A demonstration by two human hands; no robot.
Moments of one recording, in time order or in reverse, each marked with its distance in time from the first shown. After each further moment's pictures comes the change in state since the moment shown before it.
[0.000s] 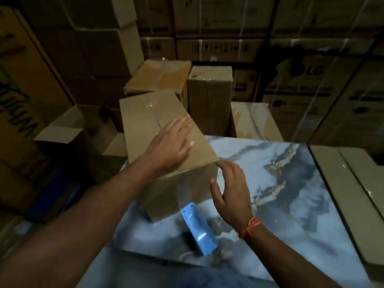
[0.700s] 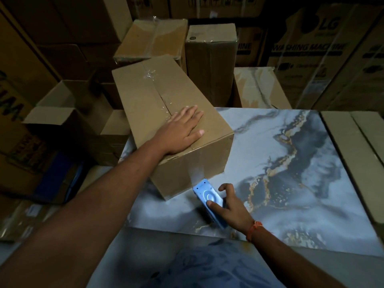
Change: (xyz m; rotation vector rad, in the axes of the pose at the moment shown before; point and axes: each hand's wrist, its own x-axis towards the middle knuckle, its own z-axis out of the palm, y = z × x) left_hand 0.000 -0.039 0.049 -0.070 -0.312 0.080; right_hand -0.098 0.031 0.073 0.268 -0.595 0.623
